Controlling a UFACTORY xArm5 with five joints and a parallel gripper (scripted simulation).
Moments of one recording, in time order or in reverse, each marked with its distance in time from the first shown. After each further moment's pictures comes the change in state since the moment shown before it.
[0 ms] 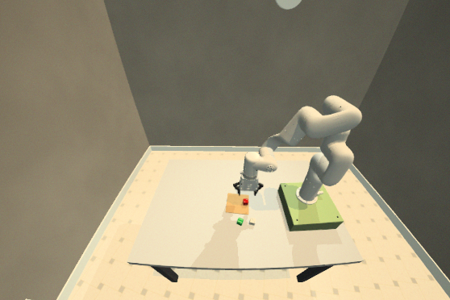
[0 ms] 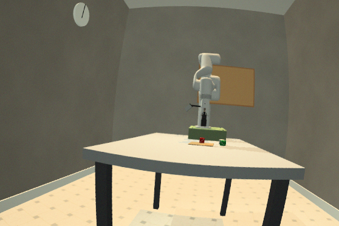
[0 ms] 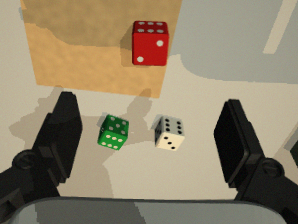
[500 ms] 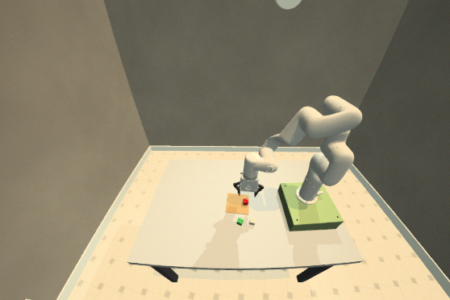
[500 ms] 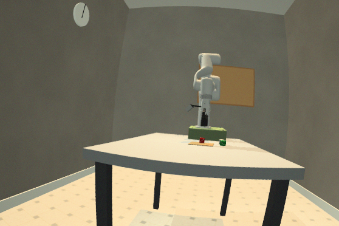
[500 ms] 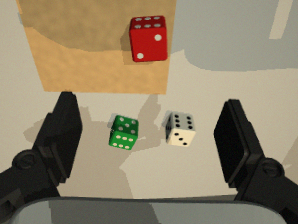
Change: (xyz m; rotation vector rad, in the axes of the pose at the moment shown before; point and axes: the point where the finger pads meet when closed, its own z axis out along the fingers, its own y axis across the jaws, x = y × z) arm -0.004 0.000 0.000 0.000 -0.001 0.111
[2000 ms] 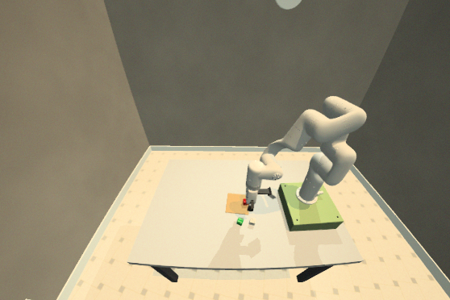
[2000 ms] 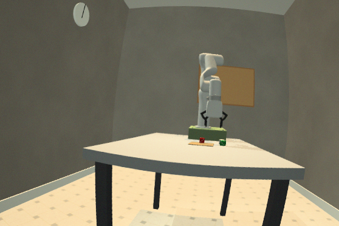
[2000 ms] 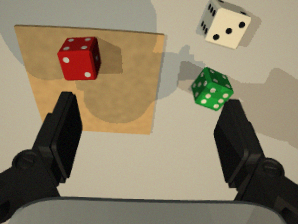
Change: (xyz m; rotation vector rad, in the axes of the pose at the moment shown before) arm -0.056 0.017 0.003 -0.008 -0.002 1.515
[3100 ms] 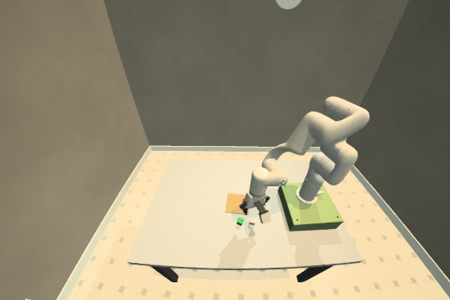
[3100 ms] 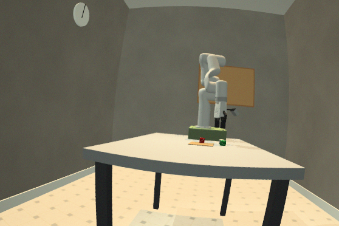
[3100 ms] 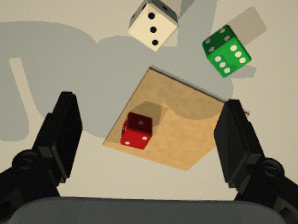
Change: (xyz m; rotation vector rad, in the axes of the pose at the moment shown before) arm 0.017 0.041 0.002 -0.002 0.005 1.183
